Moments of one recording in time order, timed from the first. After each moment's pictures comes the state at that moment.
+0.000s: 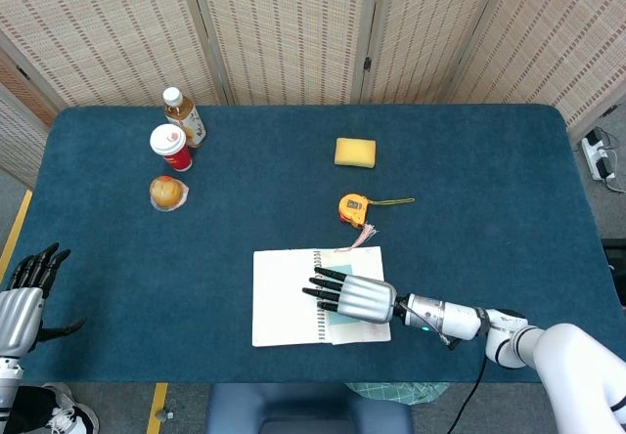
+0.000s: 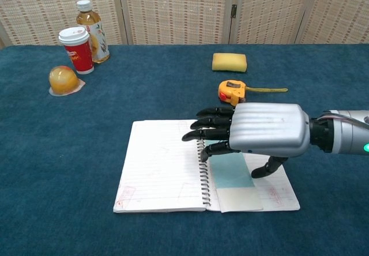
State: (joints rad) left arm -0.14 -1.11 -0.05 -1.56 1.47 1.41 -0.10; right arm 0.88 -1.65 -0.23 -0.89 -2.03 1.24 0.07
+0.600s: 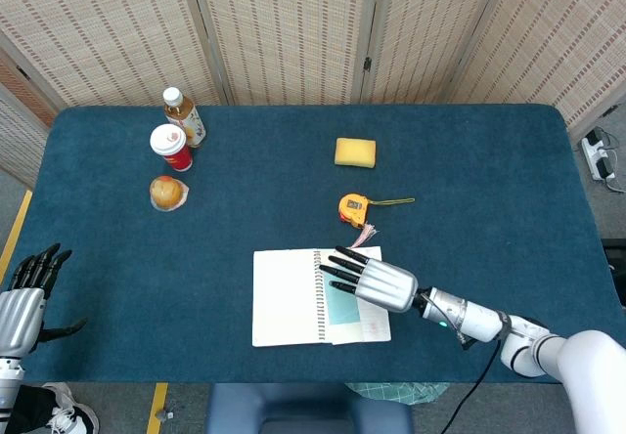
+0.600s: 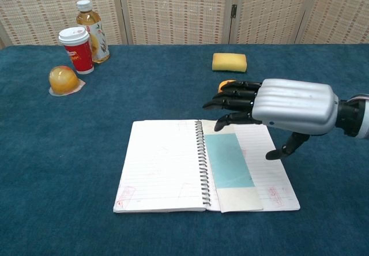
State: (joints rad) left arm -0.14 -1.12 -0.05 -1.57 1.47 1.42 -0.09; right arm 0.80 -1.58 -0.20 -0.94 -1.92 1.30 0.10
